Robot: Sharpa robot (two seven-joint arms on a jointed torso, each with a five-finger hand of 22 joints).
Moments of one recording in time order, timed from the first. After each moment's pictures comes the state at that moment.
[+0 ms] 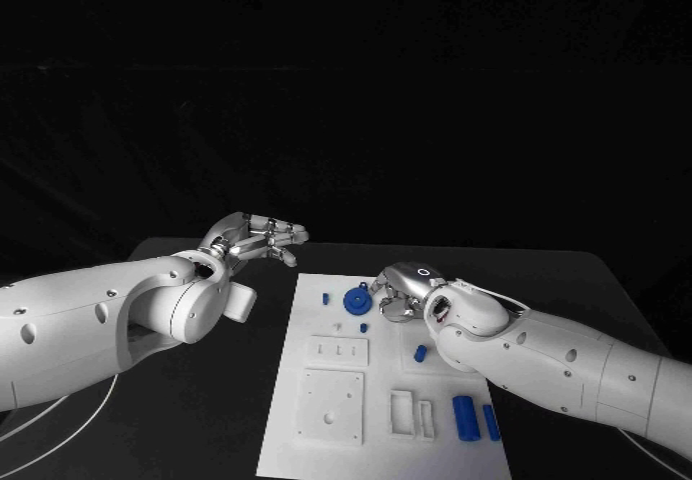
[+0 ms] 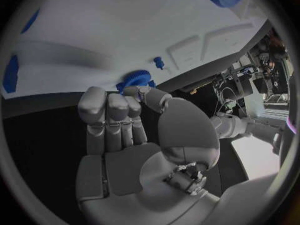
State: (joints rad) left arm 1.52 -0.84 -0.23 1.51 -0.12 -0.42 0.27; left_hand 1.40 0.02 -0.06 -0.05 0.26 1.09 0.12 0.07 0.07 1.21 0.09 0.06 0.06 1.24 0.01 0.60 0.21 0.07 1.00 0.00 0.60 0.58; right arm 1.16 -0.56 0.04 1.24 -1.71 -0.35 -0.20; right_hand 1.05 -0.11 0.86 -0.26 0.65 1.06 0.10 0.06 0.06 1.26 -0.01 1.09 1.17 1.43 -0.09 1.06 0.95 0.08 1.47 -0.11 0.91 1.31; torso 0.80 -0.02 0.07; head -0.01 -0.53
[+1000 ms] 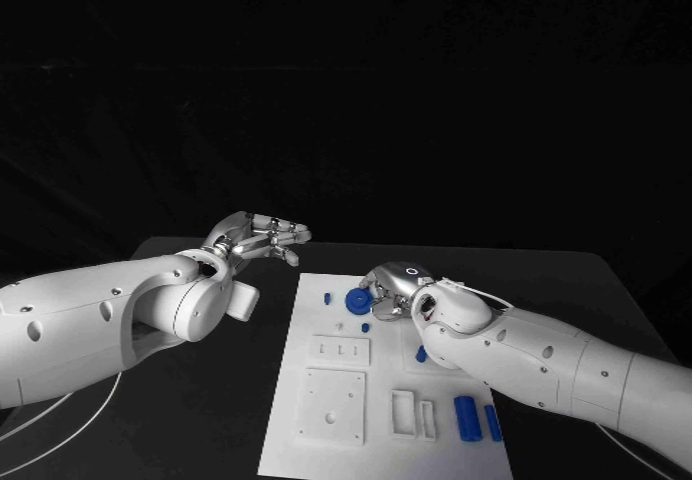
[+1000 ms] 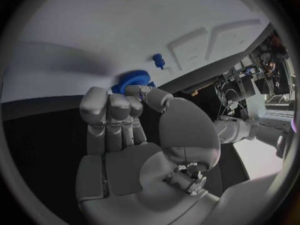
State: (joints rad) left arm 1.52 -0.84 -0.23 1.51 -0.12 -0.42 0.27; left_hand 1.40 0.02 -0.05 -0.05 0.26 1.09 0.12 0.07 0.07 1.21 0.09 0.06 0.06 1.24 0.01 0.60 0.21 0.07 1.00 0.00 0.60 0.59; right arm 1.17 -0.48 0.04 1.16 -1.72 -0.33 -0.22; right_hand 1.05 -0.11 0.86 -0.26 0.60 0.89 0.07 0.06 0.06 1.26 -0.05 1.08 1.16 1.43 -0.11 1.05 0.95 0.08 1.46 -0.13 0.91 1.31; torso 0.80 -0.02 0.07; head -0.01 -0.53
